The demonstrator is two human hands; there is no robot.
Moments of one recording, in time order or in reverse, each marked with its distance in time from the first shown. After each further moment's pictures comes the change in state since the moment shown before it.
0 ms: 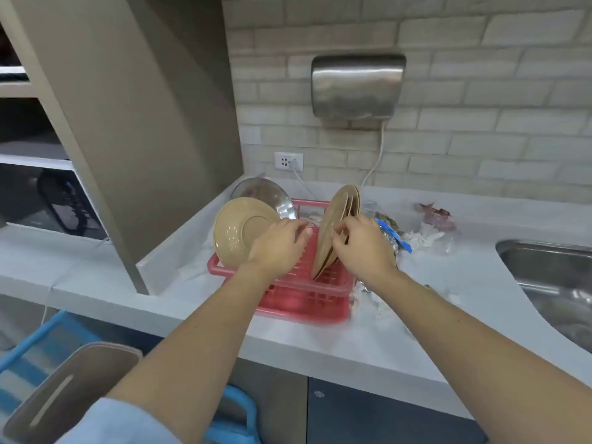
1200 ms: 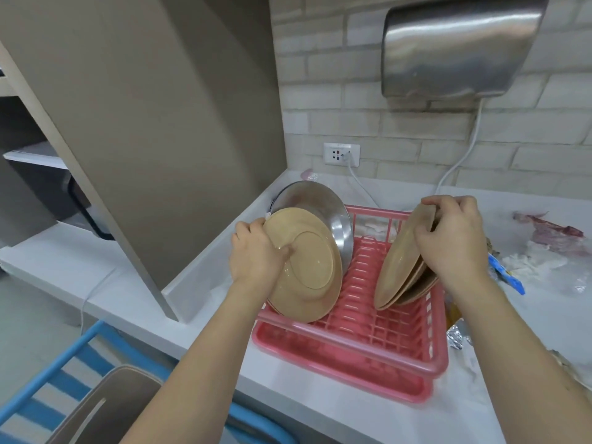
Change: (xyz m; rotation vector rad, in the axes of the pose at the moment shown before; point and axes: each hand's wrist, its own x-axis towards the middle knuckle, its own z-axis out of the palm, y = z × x) left_hand 0.073 -0.135 -0.011 0.127 0.255 -0.570; right_hand 0.127 0.035 0.059 0.149 0.263 0.172
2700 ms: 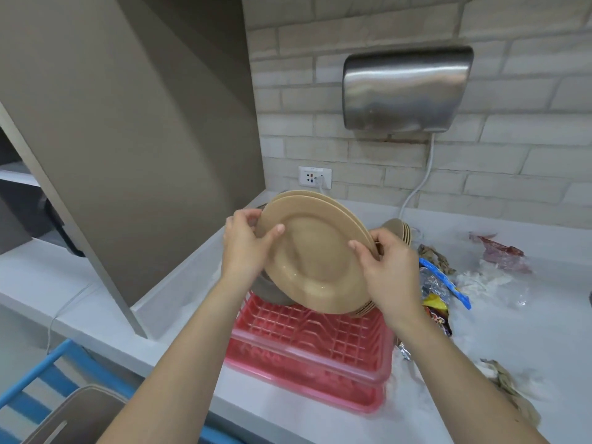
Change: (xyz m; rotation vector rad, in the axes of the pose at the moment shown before) left_hand -0.010 0.067 -0.028 -0.561 0.036 0.067; right_hand -0.028 -0.019 -0.026 0.435 -0.070 -0.090
